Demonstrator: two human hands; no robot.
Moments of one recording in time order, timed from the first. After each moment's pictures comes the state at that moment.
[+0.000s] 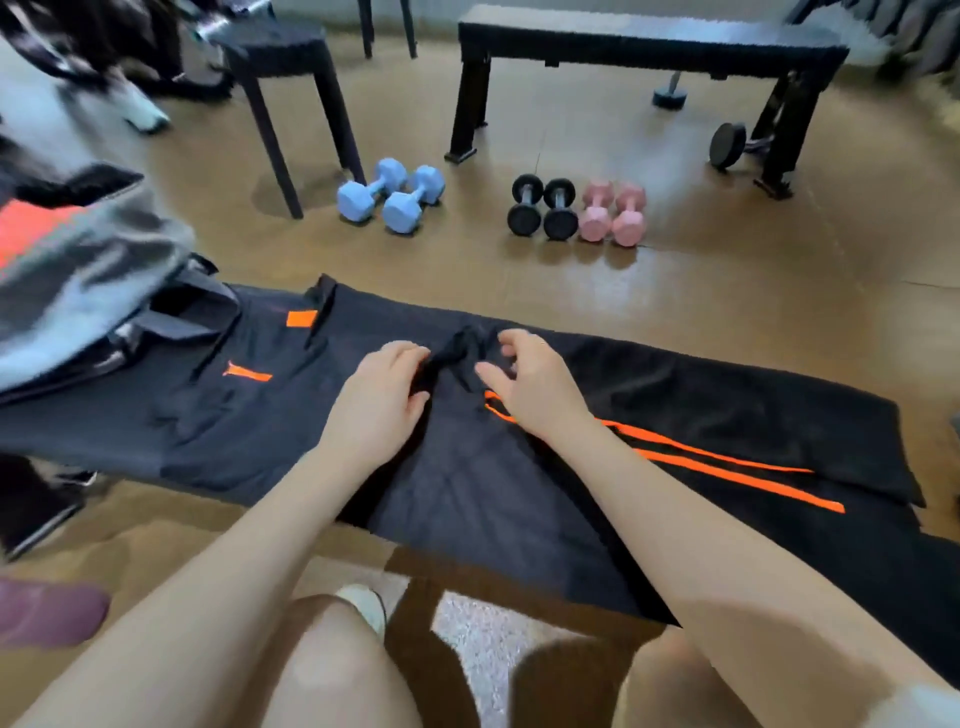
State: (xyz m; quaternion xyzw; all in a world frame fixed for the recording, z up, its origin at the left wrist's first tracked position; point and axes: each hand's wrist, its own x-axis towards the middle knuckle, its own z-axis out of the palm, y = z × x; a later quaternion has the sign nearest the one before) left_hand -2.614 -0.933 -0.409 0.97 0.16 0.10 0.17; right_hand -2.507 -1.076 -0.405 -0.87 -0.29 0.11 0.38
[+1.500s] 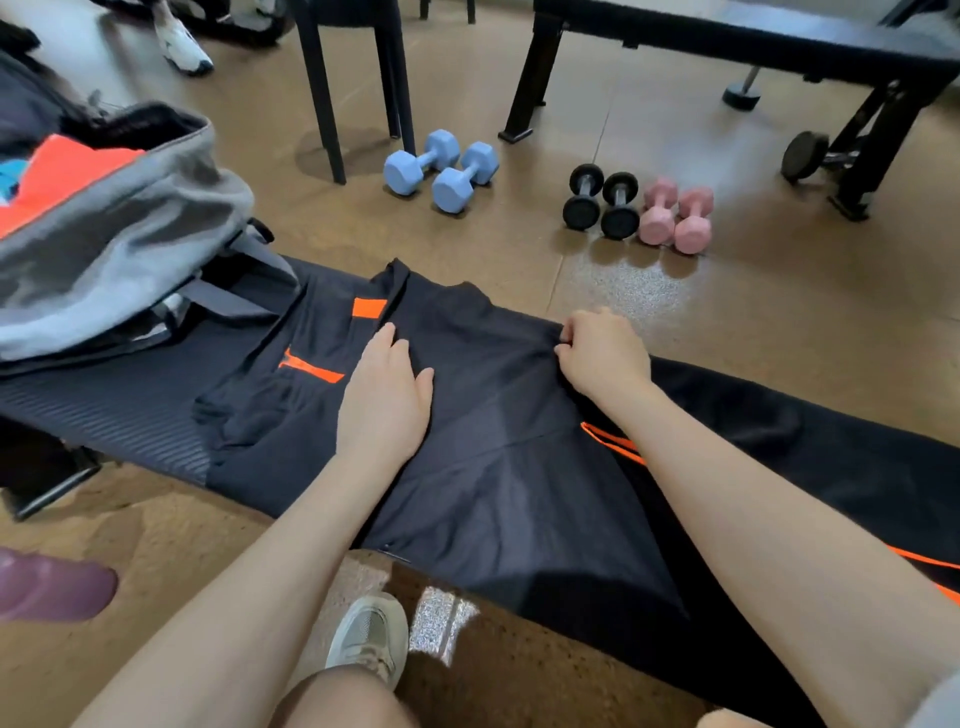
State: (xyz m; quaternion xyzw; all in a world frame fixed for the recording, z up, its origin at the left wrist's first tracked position) left_hand -2.615 -0.858 -0.451 0.91 0.33 0.15 0.20; right_hand -2.458 -0.994 -0.412 -0.95 -0.29 0.02 0.10
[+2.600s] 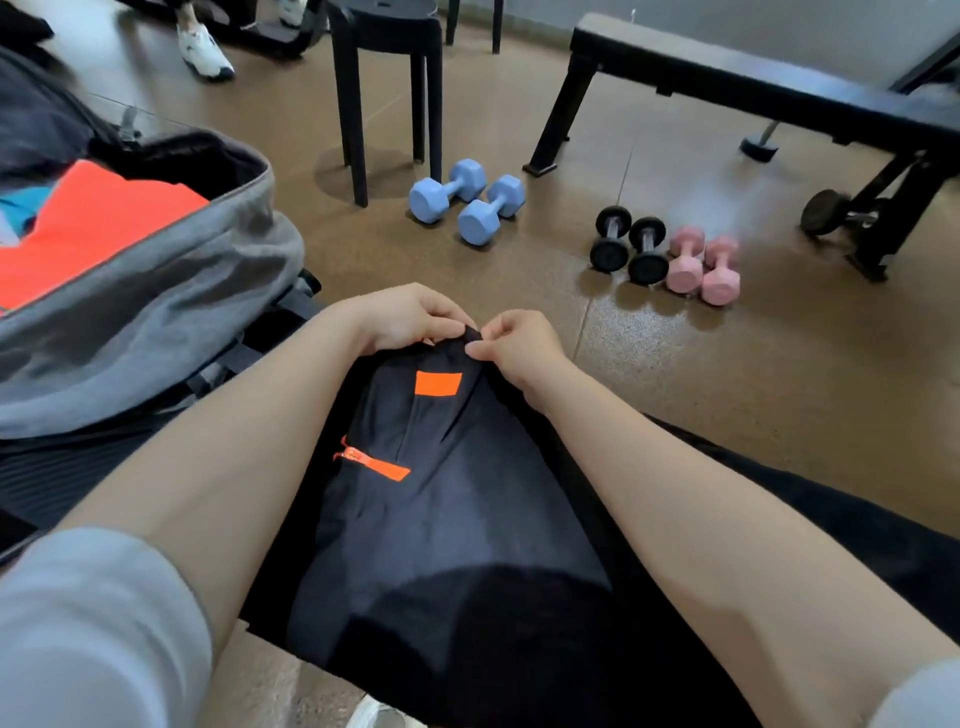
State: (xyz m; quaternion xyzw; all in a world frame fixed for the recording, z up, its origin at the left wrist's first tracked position) left_hand -2.532 -0.685 -0.404 0.87 0.15 -0.09 0.47; right_hand -2.460 -0.819 -0.414 -0.87 -0.19 0.26 0.39
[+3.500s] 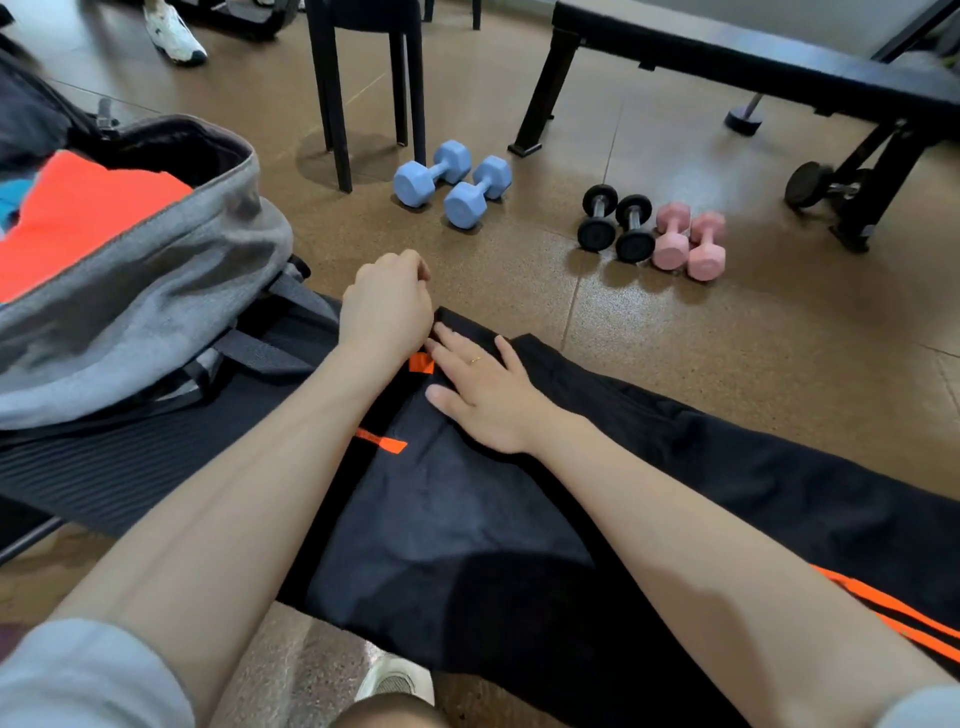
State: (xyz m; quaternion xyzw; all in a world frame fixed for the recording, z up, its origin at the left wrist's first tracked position) left_hand -2.547 -0.723 -0.401 0.91 0.31 0.18 0.20; right_hand -2.505 -0.858 -0.429 -0.82 -0.54 0.16 0.11
